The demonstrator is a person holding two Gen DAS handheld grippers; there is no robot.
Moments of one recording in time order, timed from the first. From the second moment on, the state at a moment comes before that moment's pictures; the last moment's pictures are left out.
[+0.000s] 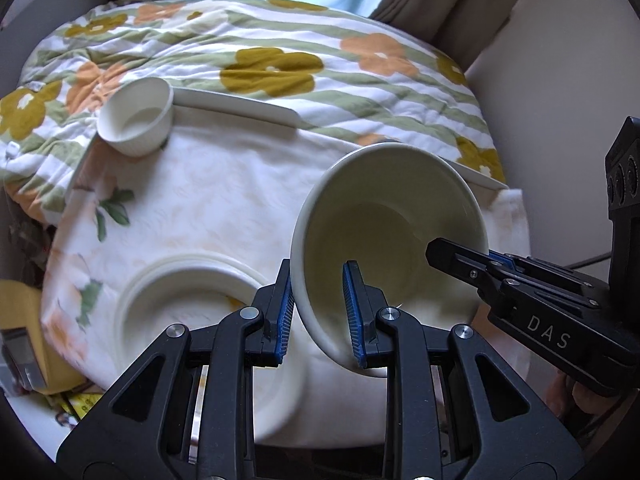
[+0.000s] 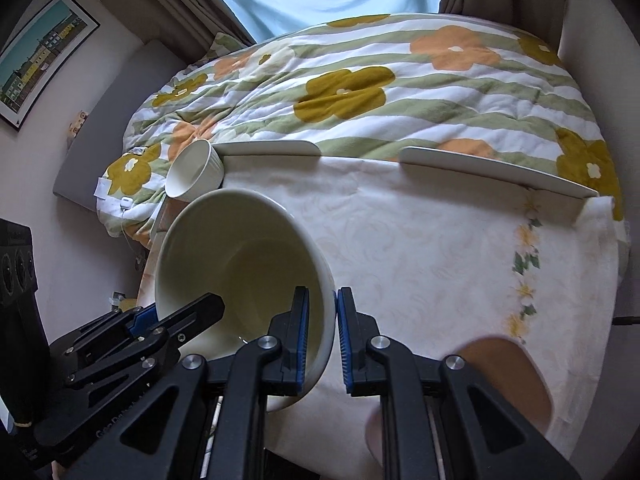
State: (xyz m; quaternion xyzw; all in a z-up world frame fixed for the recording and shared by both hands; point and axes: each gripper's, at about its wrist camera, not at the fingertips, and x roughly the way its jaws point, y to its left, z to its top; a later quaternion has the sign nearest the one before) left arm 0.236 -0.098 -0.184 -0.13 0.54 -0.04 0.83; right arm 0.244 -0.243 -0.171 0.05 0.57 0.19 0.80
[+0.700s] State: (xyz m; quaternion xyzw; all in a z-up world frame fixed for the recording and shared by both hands) left arm 0.195 -0.253 -0.240 -0.06 0.62 -0.13 0.77; right arm 0.169 -0.396 -0.225 0.13 0.62 0.10 0.76
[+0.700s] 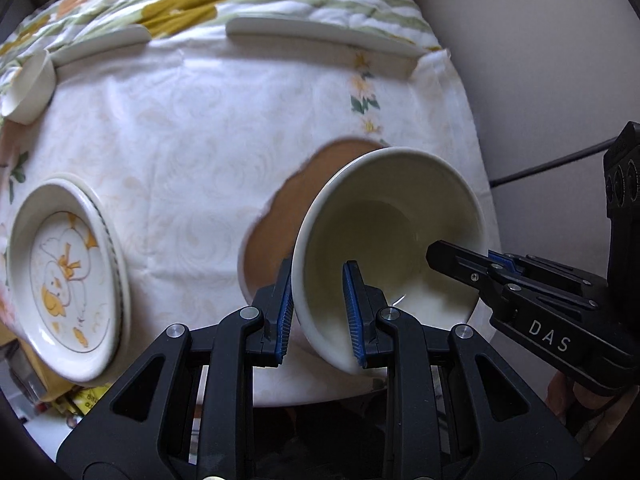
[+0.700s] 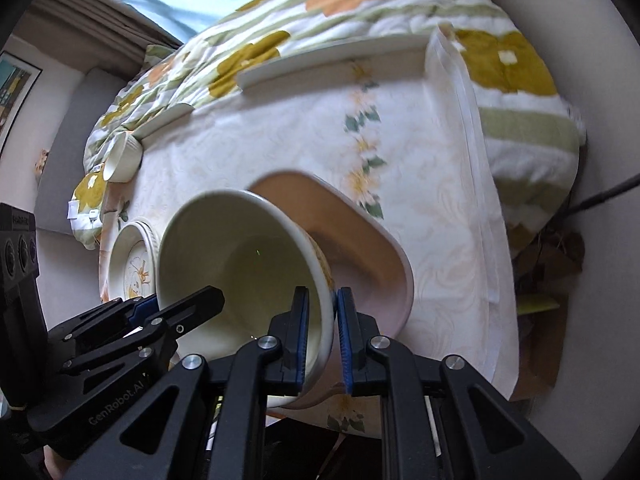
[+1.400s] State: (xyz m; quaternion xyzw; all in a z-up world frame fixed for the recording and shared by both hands) left arm 0.214 -0.265 -0.284 -0.01 0.65 -0.12 0.75; right arm 0.177 -0.393 -0.249 0.10 0.63 0.09 0.77
